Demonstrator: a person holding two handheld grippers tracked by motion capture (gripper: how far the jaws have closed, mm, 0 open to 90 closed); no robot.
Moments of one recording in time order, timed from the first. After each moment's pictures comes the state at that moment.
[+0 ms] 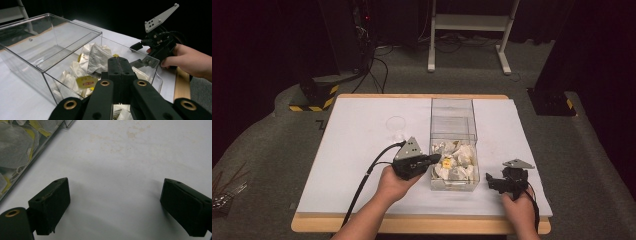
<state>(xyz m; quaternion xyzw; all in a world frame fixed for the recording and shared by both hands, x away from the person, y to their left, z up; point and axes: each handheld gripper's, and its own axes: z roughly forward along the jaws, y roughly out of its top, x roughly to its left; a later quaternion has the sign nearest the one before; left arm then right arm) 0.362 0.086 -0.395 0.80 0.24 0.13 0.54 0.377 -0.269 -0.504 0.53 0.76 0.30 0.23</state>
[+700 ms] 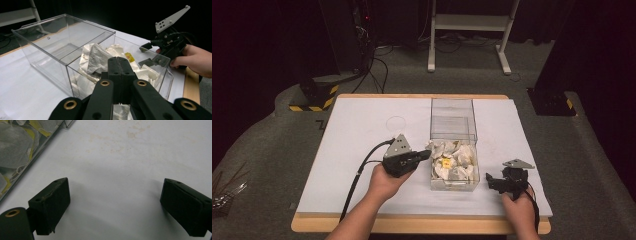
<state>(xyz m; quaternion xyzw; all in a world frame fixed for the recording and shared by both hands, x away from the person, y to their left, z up) 0.364 0.112 -0.393 0.79 0.26 0.15 0.54 0.377 -0.269 -0.504 0.53 0.76 0.30 0.23</state>
